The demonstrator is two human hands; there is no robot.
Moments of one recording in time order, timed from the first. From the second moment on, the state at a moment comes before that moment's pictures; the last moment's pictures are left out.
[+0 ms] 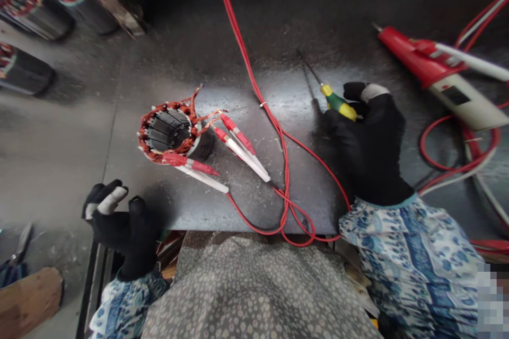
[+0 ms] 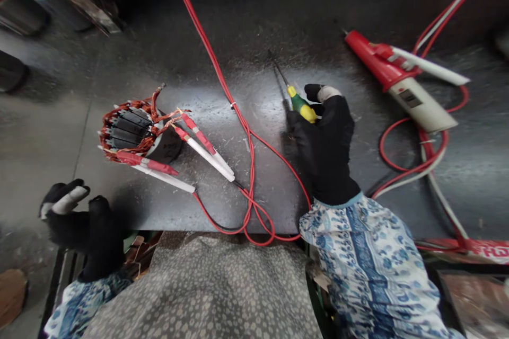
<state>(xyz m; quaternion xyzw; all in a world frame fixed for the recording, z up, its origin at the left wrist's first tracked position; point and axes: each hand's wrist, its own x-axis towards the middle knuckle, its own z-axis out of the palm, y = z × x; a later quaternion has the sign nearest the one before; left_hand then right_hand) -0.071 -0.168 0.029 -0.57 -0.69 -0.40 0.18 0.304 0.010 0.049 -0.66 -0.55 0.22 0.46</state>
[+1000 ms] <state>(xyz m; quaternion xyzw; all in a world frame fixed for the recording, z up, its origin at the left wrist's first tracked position) -0.069 -0.174 0.028 -0.59 -0.66 -0.43 0.14 0.175 0.027 0.055 -0.13 -0.94 0.09 0.30</state>
